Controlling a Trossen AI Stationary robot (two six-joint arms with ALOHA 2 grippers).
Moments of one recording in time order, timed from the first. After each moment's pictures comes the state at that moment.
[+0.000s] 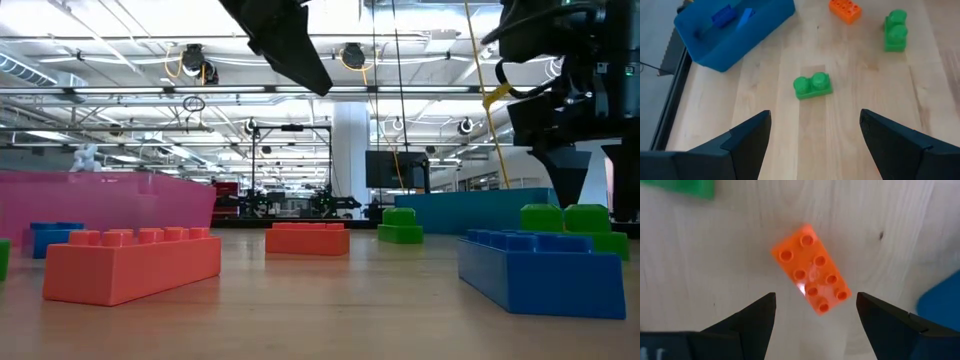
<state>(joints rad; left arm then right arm) -0.12 1.65 1.32 -0.47 -0.28 0.07 0.27 1.32 0.69 -0.94 0.10 0.21</state>
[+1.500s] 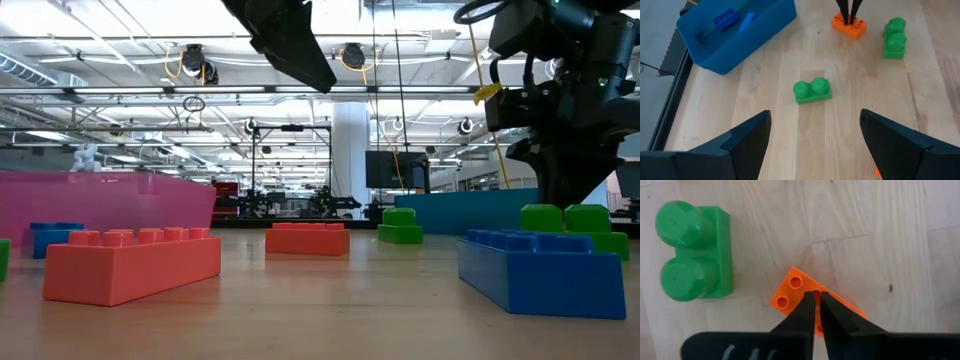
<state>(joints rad) -0.12 1.65 1.32 -0.45 -0.29 0.06 0.25 1.31 0.52 -0.63 0.08 0.40</state>
